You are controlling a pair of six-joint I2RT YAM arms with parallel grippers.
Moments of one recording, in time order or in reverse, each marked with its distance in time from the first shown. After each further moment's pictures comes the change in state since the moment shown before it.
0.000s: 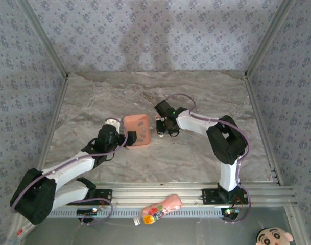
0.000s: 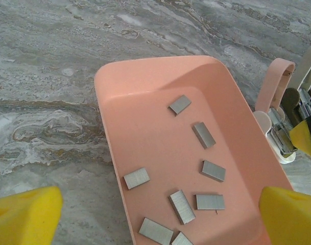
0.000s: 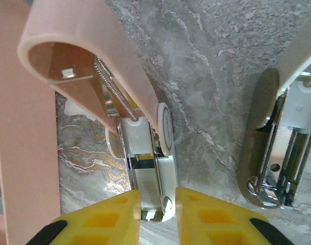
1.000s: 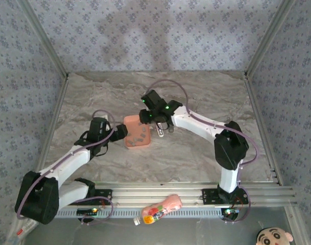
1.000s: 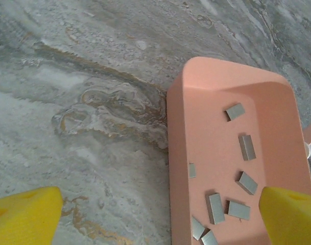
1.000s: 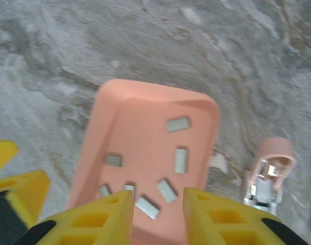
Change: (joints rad) left arm 0.215 -0.001 0.103 -0.261 0.127 -0.172; right arm 0.136 -0.040 0.288 -0.051 0.051 -0.057
